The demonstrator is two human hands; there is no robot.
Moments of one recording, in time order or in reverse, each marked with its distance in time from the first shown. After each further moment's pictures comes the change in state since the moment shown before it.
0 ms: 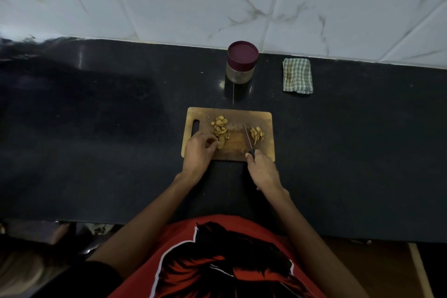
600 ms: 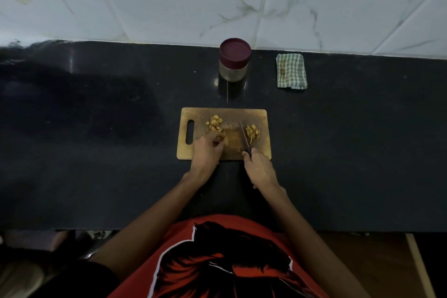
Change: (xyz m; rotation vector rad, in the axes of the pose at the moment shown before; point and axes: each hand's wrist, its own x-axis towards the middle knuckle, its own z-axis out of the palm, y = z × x) left_hand 0.002 0.026 0.016 -0.038 -0.122 -0.049; right_hand 0.005 0.001 0.003 0.025 -0.020 0.041
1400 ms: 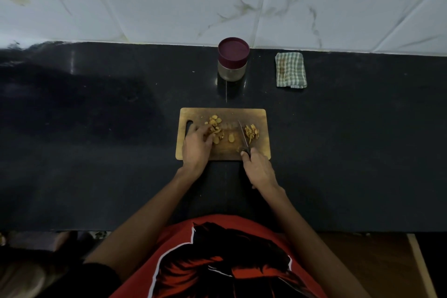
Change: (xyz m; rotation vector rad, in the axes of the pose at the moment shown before) left_hand 0.014 -0.014 -0.007 0.078 0.126 -0.013; right_hand 0.004 0.005 0.003 0.036 0.016 -0.036
